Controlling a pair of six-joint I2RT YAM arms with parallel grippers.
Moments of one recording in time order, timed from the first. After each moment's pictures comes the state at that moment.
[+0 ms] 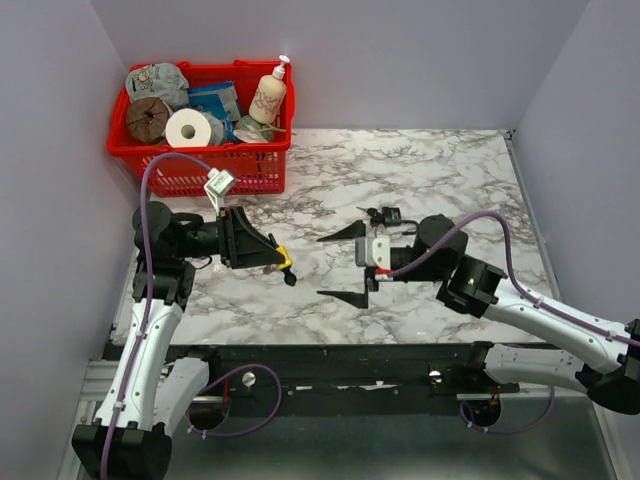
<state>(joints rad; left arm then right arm) -0.08 0.80 0.81 0.16 1.37 -1.13 0.98 1.04 0.96 0.03 -0.55 -0.45</state>
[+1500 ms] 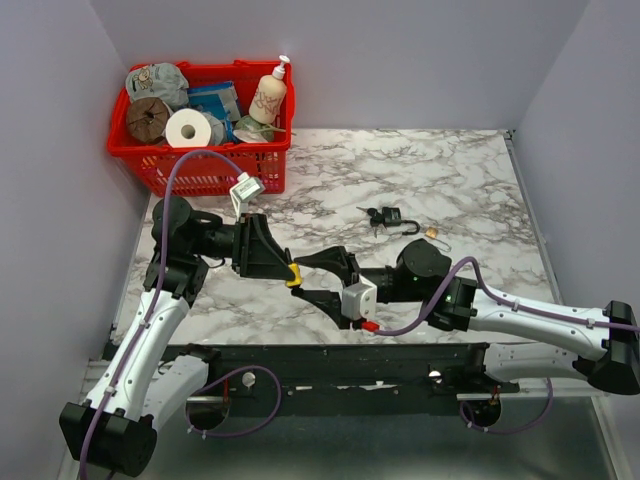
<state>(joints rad) -0.25 0.86 0.82 0.19 1.43 -1.12 1.20 1.10 0.87 0.33 -0.43 -0.80</state>
